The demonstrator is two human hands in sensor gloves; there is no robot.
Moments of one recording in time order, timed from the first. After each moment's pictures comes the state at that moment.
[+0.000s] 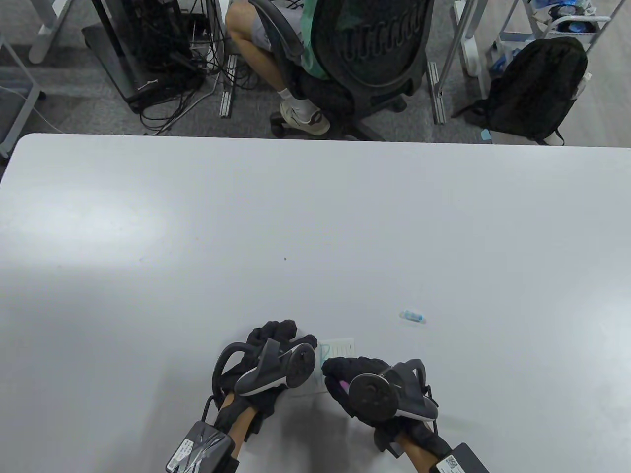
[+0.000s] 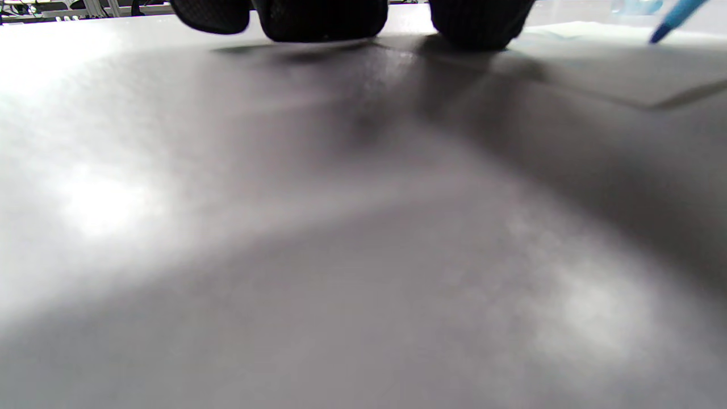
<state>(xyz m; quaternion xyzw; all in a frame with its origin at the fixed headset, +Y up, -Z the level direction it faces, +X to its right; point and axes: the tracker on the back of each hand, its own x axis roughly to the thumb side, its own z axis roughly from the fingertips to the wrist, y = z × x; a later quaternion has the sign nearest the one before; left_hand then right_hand) -0.093 -0.743 -0.162 -0.15 -0.18 -0.04 0.97 0.082 -0.712 -0.122 0.31 0.04 0.94 0.16</state>
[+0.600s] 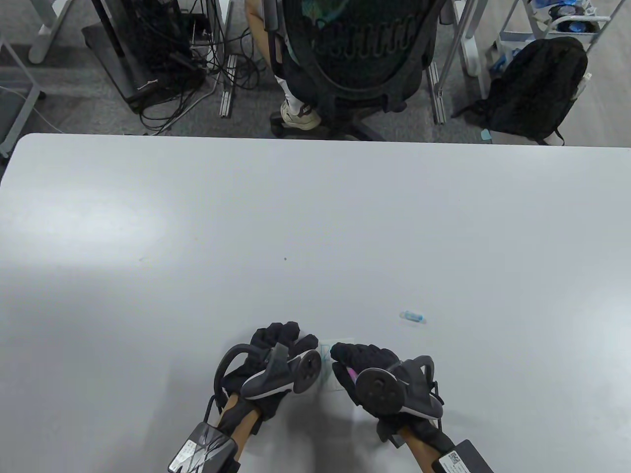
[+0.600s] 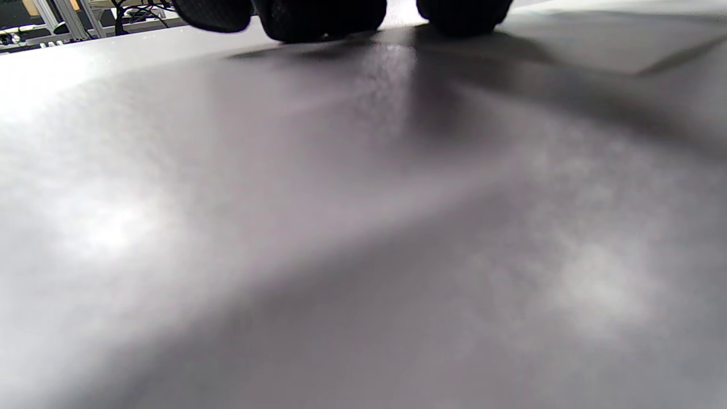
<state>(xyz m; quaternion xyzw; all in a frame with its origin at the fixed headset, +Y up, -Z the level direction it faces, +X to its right) -0.084 -0.744 -0.157 -0.15 -0.20 -0.08 0.96 0.096 -0.710 -0.137 0.25 0.00 0.96 0.14</state>
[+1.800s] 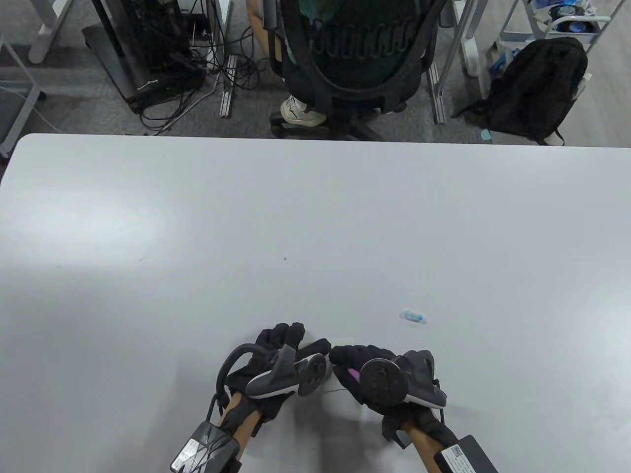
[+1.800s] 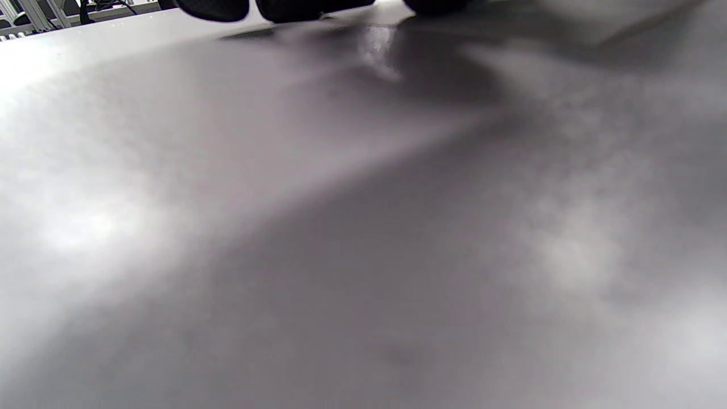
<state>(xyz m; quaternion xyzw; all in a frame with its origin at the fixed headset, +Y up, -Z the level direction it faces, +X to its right) -0.078 -0.748 -0.155 -0.17 -0.22 -0.10 0.95 0.103 -0.719 -0.142 0.28 0.07 0.94 0.18</state>
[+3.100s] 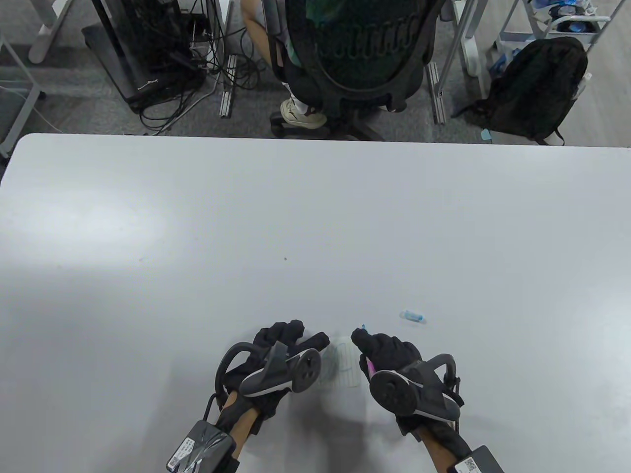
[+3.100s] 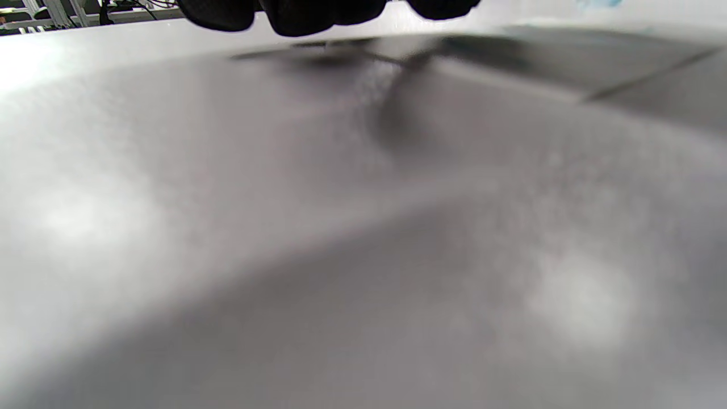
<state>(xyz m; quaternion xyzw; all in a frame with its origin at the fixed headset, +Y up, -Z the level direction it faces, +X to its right) -0.087 -0.739 -0.159 -0.15 -0.21 -0.05 0.97 0.118 -0.702 -0.134 0.25 -0.04 0.97 0.06</state>
